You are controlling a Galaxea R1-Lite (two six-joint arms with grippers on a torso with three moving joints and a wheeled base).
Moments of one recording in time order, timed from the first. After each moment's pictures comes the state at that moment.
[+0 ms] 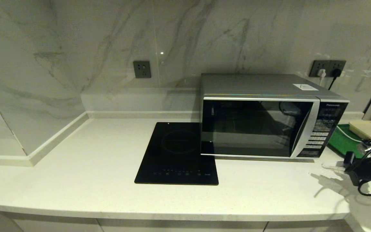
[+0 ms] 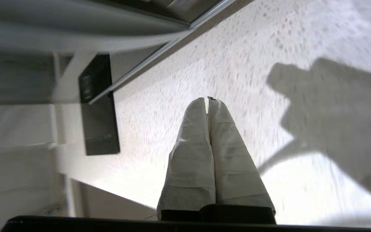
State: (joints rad) left arm 0.00 0.00 0.00 -0.01 0.01 -0.05; right arm -0.55 2.17 -1.09 -0.14 0.85 0.35
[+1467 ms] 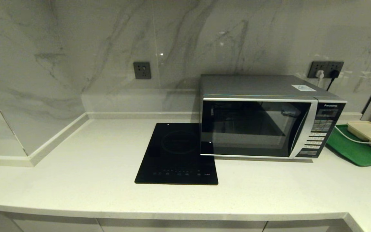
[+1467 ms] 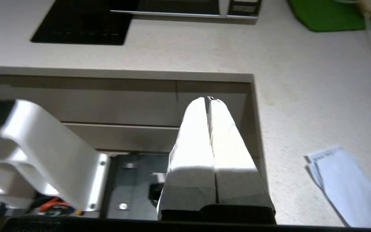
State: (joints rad) left arm 0.00 0.00 0.00 -0.01 0.01 -0.05; right arm -0.10 0.53 -1.68 1.51 0.12 0.02
